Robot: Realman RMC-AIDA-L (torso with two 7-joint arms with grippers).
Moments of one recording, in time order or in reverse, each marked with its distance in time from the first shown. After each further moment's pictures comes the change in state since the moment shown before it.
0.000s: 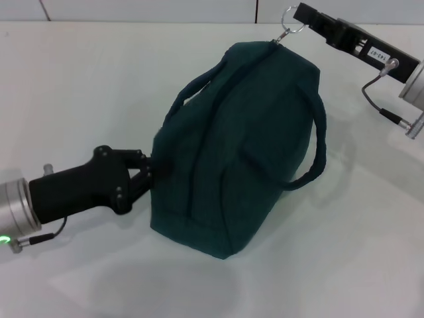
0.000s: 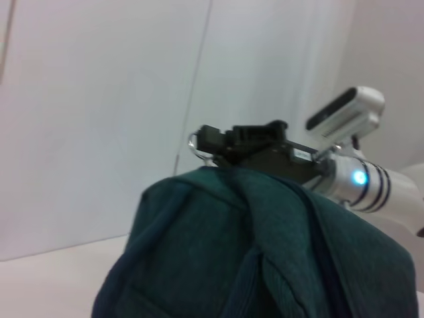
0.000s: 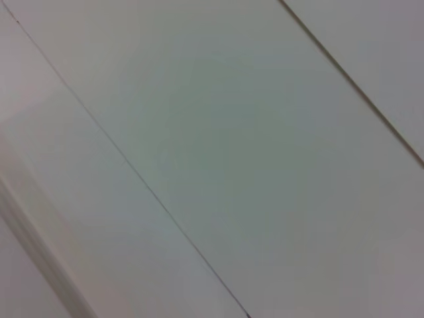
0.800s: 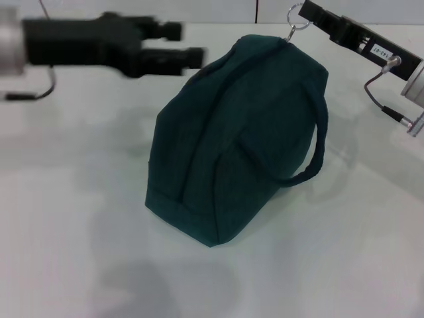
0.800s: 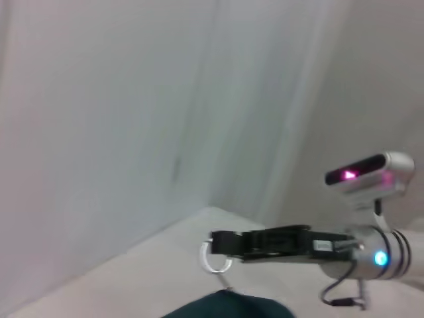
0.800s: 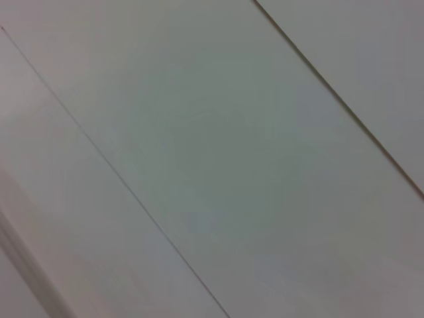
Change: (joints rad) left arm -0.148 -0.009 0.154 0.808 0.065 -0.006 -0.903; right arm -0.002 0.000 0.000 0.000 0.021 0.024 -0.007
